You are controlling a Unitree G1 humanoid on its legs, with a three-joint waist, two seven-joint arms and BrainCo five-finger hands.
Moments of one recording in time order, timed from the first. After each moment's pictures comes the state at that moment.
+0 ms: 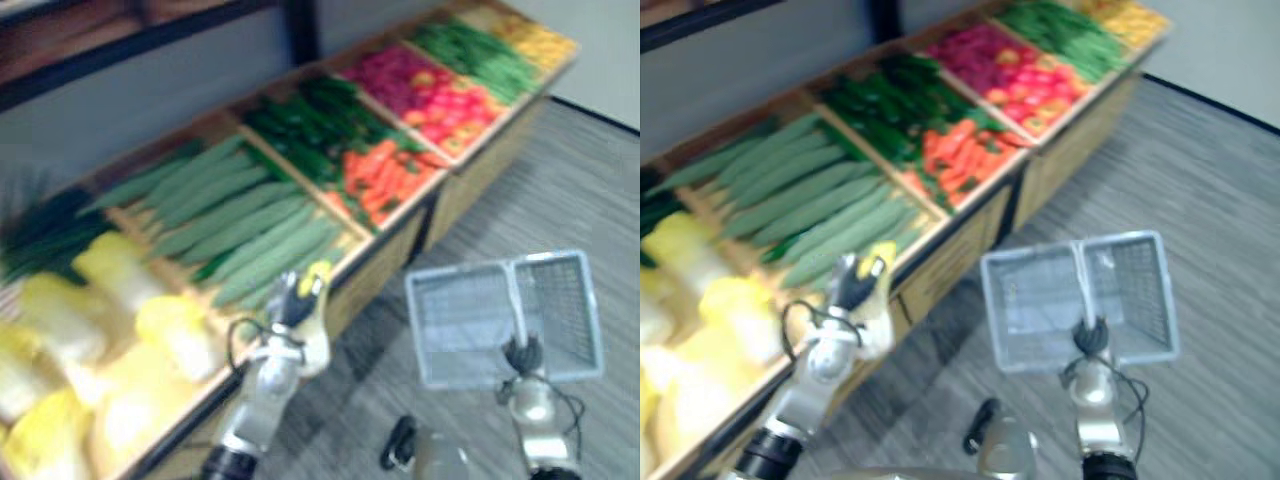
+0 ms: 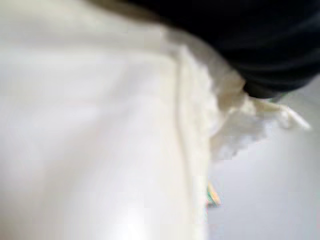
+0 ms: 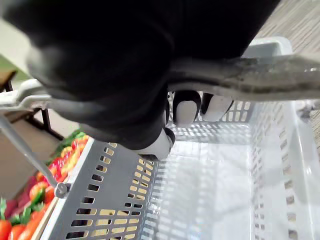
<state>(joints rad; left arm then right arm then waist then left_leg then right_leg) -0.03 0.17 -0.29 0.14 0.53 -0.11 0.33 0.05 -0.14 -0.15 0.31 -0.32 -0.01 -0.31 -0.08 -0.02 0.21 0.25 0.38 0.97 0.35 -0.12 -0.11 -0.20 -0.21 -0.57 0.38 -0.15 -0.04</state>
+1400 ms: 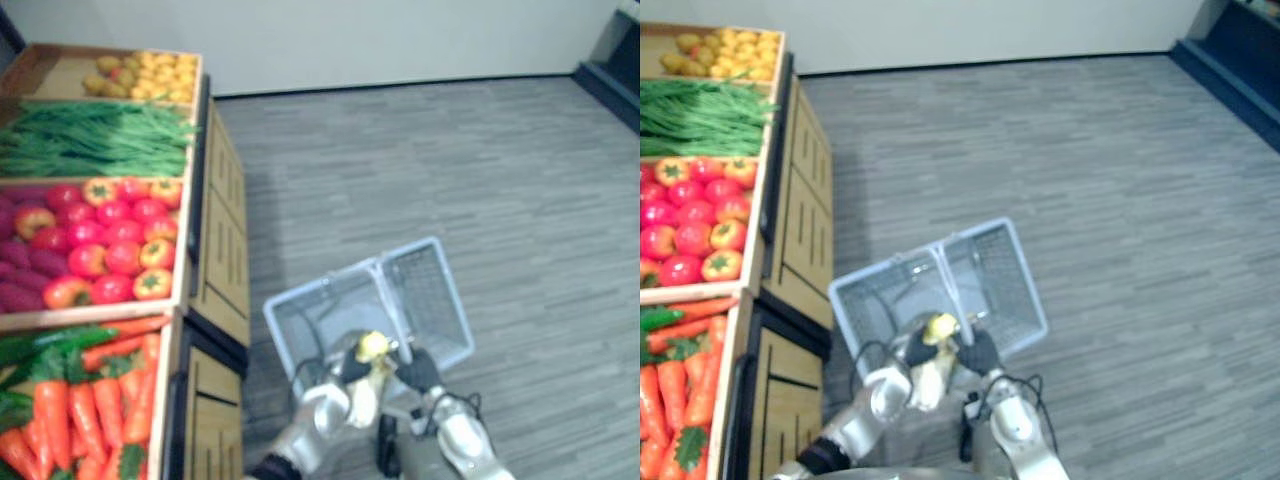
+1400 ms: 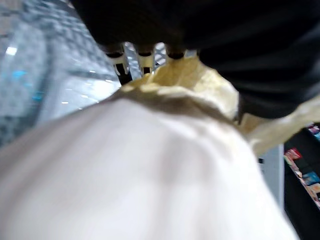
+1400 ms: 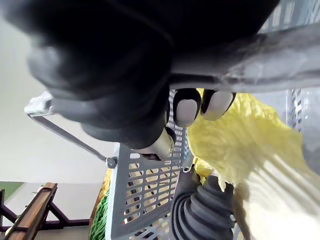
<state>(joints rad) -0.07 0.04 -0.46 0.58 0.65 -0.06 0.36 0.26 -0.14 0.43 -0.08 -0.10 -0.04 -0.06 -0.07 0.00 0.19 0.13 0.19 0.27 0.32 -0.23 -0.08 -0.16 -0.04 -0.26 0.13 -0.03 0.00</state>
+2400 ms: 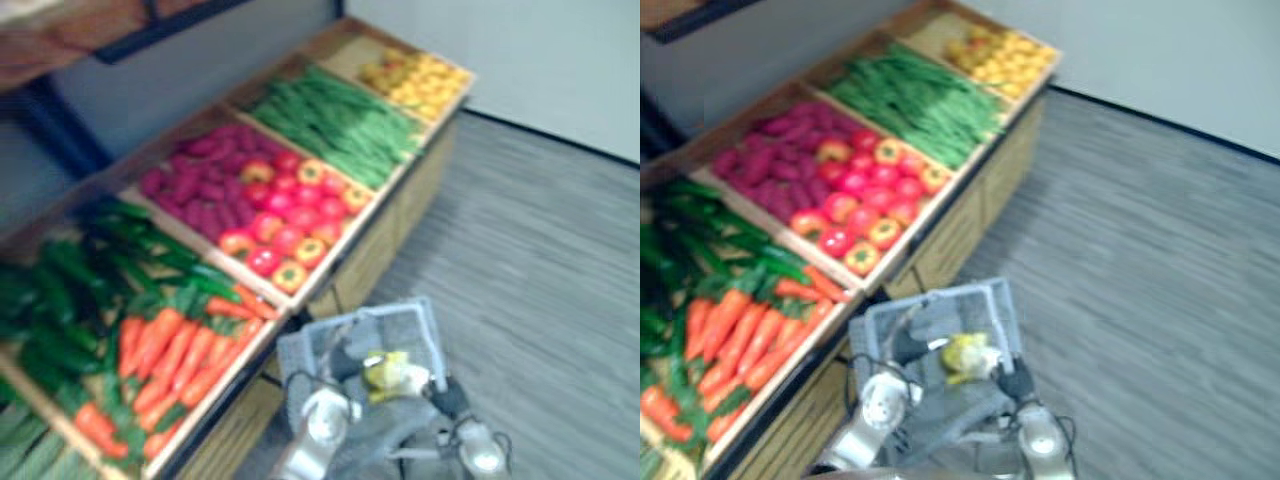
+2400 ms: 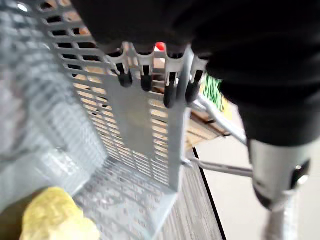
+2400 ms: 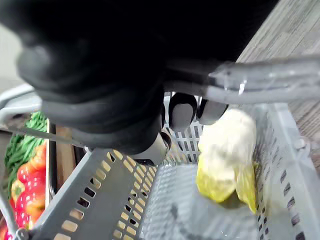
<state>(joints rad) 0.11 -0.04 -0.34 0.33 0.47 -0.12 0.35 0.23 -0.02 0.07 0.37 -0.15 -0.05 -0.07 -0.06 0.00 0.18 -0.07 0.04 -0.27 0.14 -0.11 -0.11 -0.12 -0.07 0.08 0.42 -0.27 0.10</state>
